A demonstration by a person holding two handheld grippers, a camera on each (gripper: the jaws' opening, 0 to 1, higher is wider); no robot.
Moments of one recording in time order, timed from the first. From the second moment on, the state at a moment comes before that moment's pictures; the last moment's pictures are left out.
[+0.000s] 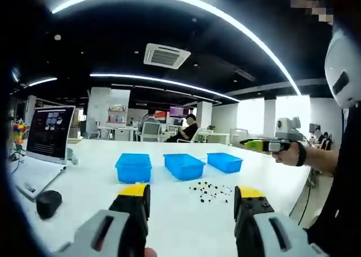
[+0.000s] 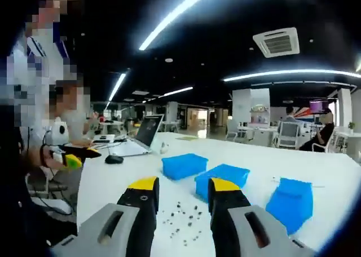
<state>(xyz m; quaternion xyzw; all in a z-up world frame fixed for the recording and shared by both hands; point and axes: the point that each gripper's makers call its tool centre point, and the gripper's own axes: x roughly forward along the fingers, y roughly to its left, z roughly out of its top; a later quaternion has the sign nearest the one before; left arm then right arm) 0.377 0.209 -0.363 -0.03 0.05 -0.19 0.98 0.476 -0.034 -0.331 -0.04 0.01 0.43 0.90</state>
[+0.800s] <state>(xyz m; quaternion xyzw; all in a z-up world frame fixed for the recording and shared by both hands) 0.364 0.192 -0.380 -0.02 0.09 -0.22 0.97 0.443 -0.031 -0.333 -0.13 0.08 0.52 0.84</state>
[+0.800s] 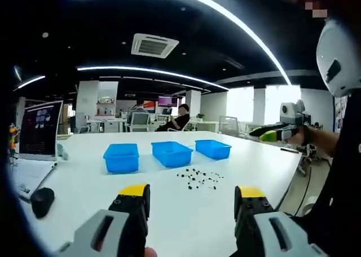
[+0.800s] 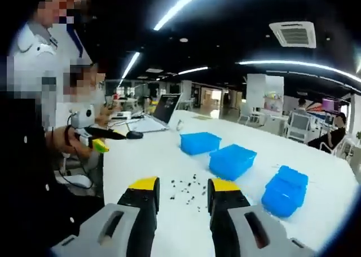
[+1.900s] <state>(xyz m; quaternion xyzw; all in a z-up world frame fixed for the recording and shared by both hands) 0.358 0.226 -0.398 0.01 0.12 -0.17 0.98 0.519 0.076 -0.457 -0.32 0.38 0.56 0.67</state>
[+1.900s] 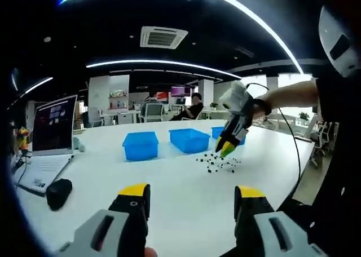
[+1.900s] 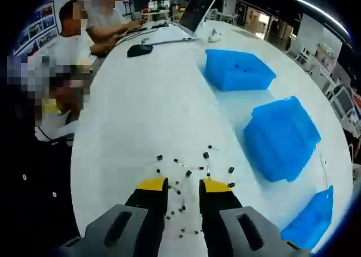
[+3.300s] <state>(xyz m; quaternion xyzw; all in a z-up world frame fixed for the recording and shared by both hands) 0.367 0.205 -0.390 -0.01 0.11 -0.19 0.98 0.521 0.053 -0.413 -0.22 0.30 0.52 0.76</state>
